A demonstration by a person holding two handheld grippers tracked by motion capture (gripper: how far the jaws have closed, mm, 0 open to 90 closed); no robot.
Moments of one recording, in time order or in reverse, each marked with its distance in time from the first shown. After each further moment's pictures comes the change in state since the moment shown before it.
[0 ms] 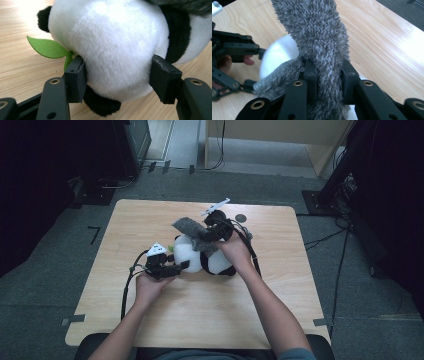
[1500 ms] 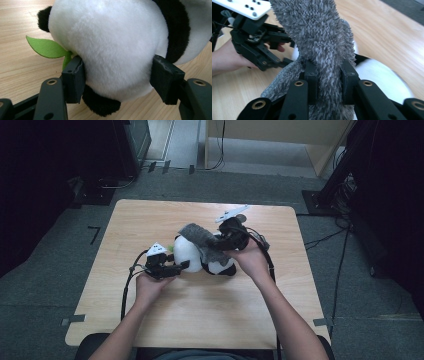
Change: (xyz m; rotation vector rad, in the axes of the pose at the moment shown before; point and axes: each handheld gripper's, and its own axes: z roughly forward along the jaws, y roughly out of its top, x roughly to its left) left arm 0.000 0.000 -0.001 -0.005 -0.003 -0.009; right arm 0.018 -0.025 -0.052 -0.055 0.098 -0.019
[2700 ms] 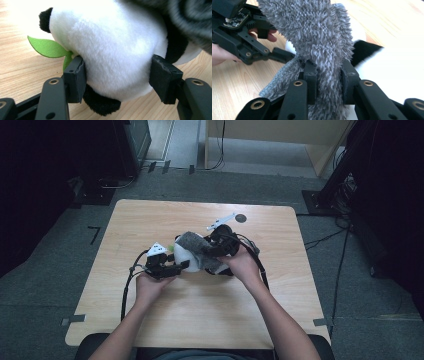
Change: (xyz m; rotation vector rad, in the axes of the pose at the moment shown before) left arm -0.002 0.000 0.000 -0.002 0.012 0.005; right arm 0.001 -0.014 0.030 0.067 -0.027 0.011
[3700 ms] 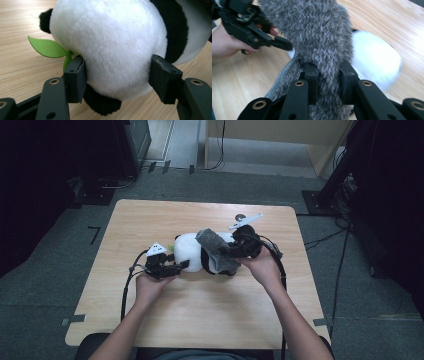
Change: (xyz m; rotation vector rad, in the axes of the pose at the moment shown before) left arm 0.001 0.000 -0.001 -0.006 -0.006 -0.003; right arm -0.014 -0.023 -0.047 -0.037 0.001 0.048
